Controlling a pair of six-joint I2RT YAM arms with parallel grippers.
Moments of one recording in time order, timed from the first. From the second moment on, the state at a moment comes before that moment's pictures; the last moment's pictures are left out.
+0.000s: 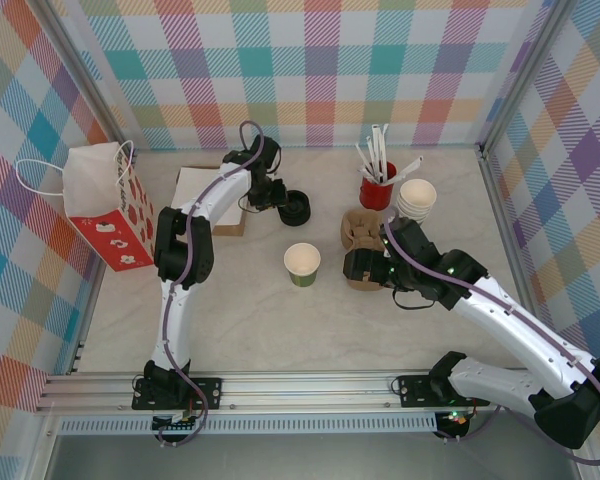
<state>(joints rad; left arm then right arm) -0.37 2.29 2.06 -0.95 0.14 -0.50 0.72 1.02 1.02 -0.89 0.04 0.75</state>
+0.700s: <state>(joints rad) -0.37 2.25 2.03 -0.94 0.15 -0.49 0.72 0.98 0.99 -0.88 0.05 0.75</state>
